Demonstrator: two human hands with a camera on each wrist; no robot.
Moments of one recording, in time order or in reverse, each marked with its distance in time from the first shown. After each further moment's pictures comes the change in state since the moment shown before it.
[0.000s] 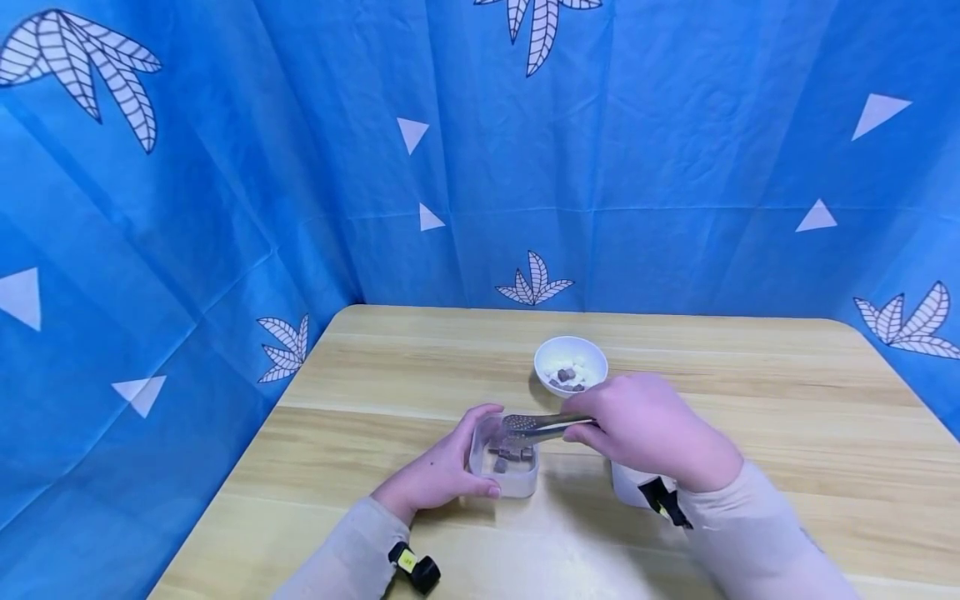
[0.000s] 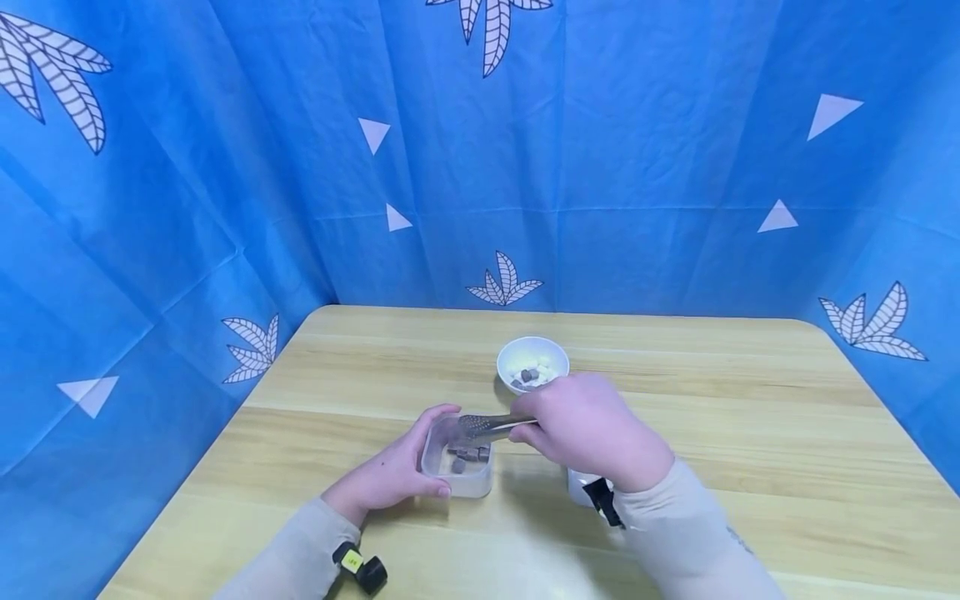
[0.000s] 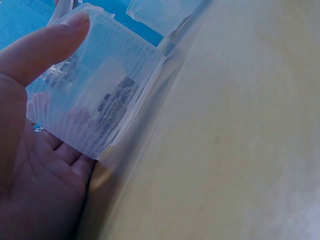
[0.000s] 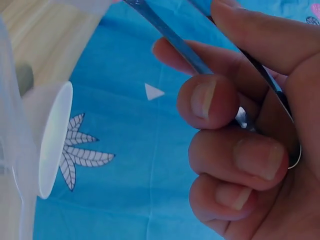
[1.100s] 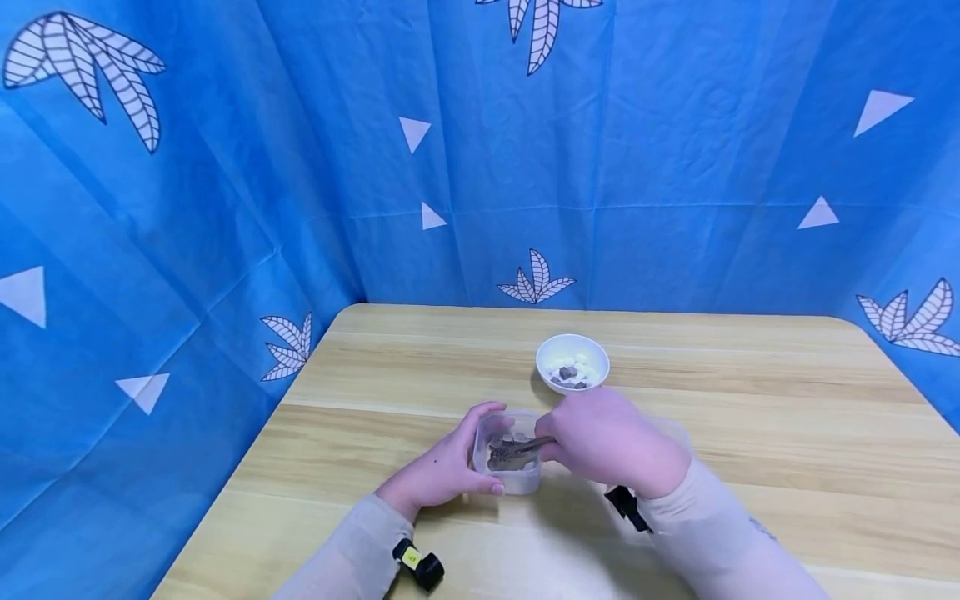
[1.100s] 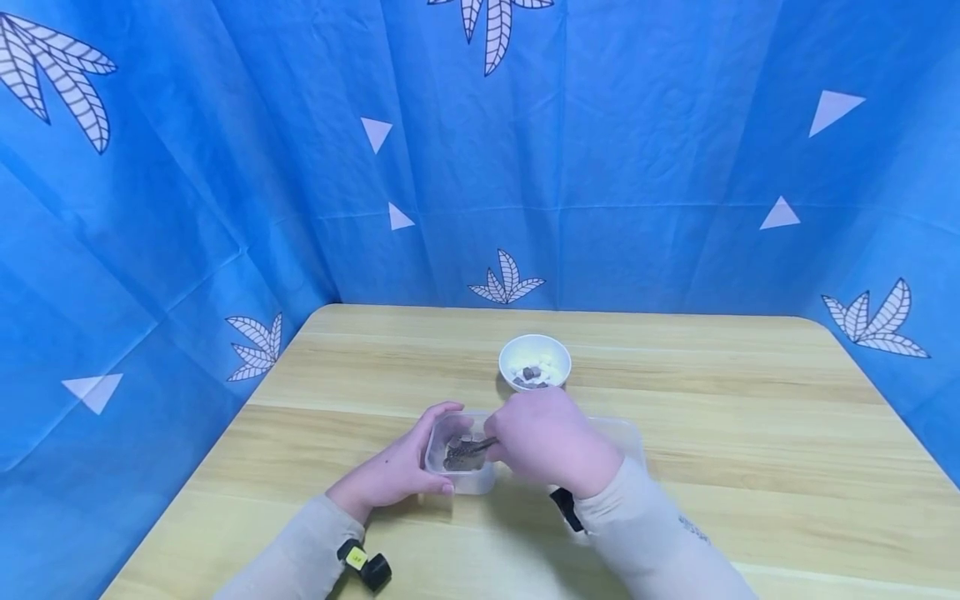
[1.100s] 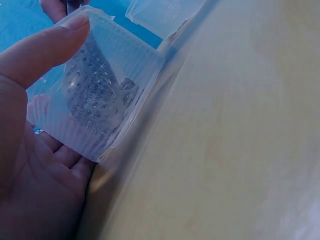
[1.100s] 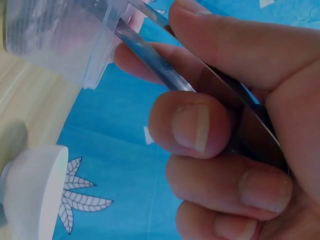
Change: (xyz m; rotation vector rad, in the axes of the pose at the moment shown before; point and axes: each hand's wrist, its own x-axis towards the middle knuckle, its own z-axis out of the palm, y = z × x) left_hand 0.000 0.004 0.002 0.027 -0.008 0.013; right_hand 0.021 -0.031 0.017 -0.048 -0.137 -0.024
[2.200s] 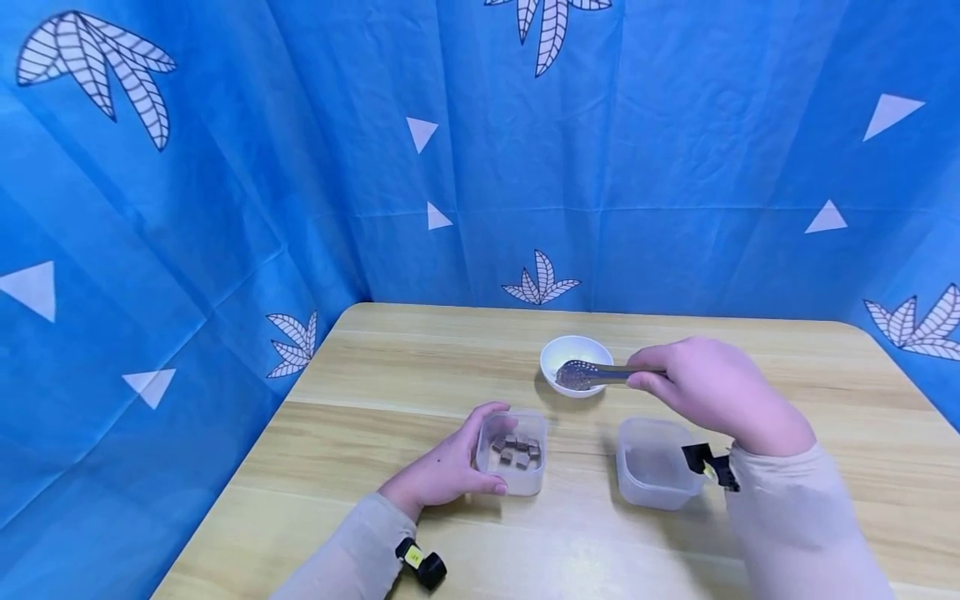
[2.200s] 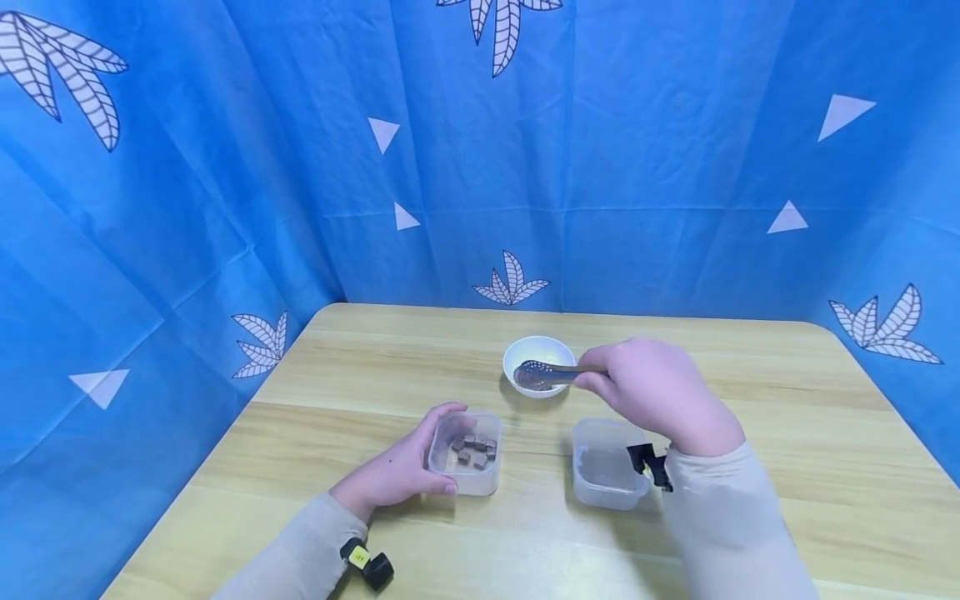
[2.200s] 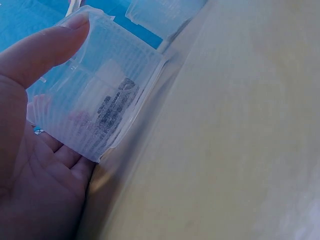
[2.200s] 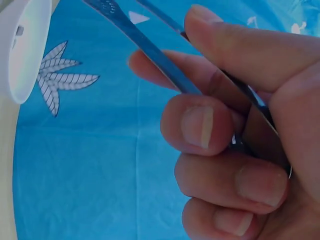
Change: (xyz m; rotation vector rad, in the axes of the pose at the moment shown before) left_hand 0.001 0.001 -0.001 0.013 0.009 0.000; right_hand -0.048 0.087 -0.043 0.104 0.110 0.241
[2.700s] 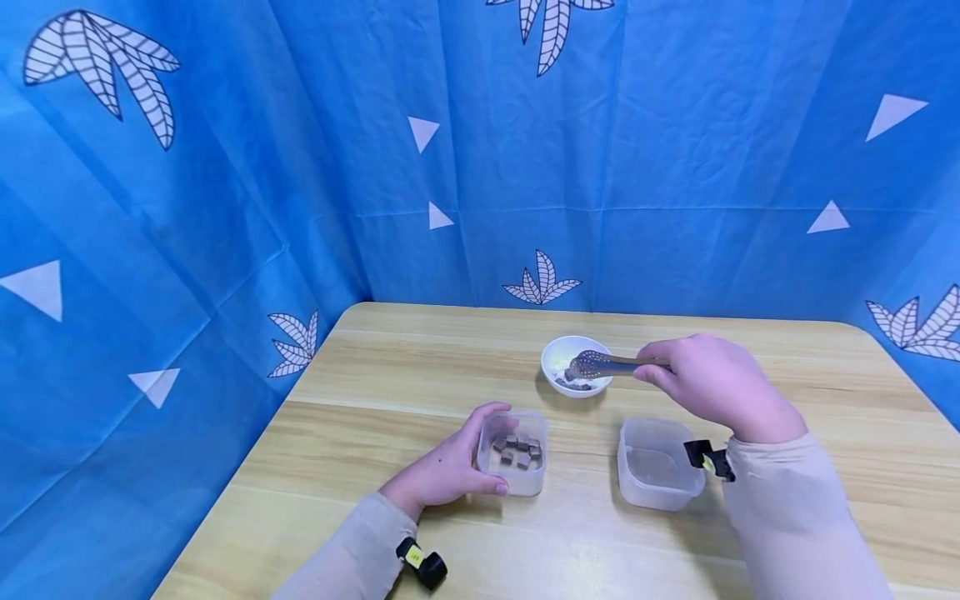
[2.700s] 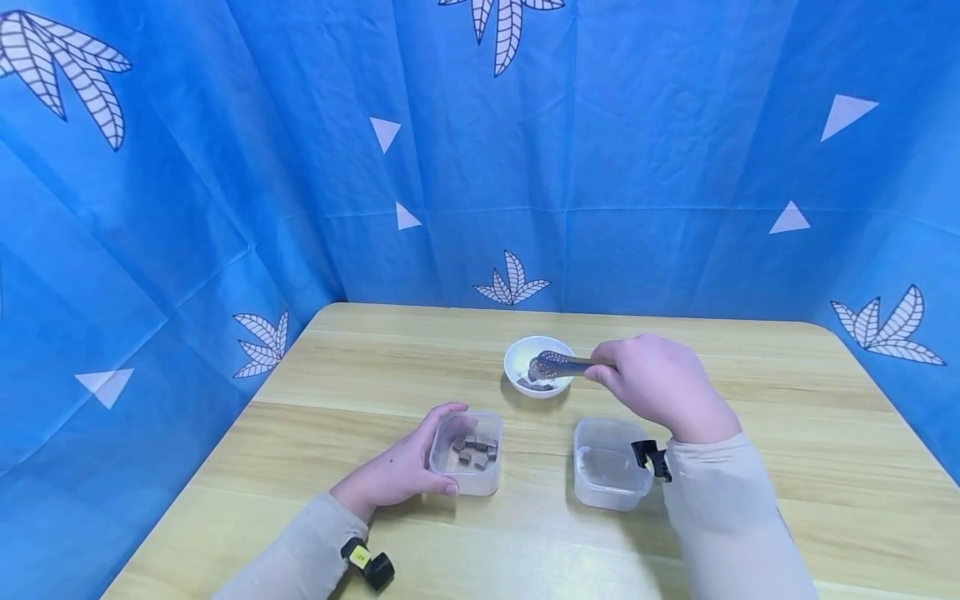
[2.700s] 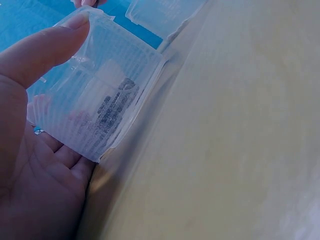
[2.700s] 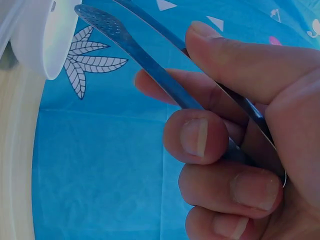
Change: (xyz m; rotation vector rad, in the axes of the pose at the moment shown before) left_hand -0.002 0.001 0.003 -0.001 0.009 -0.018; right_hand 0.003 0.018 0.012 -0.025 -0.028 0.102
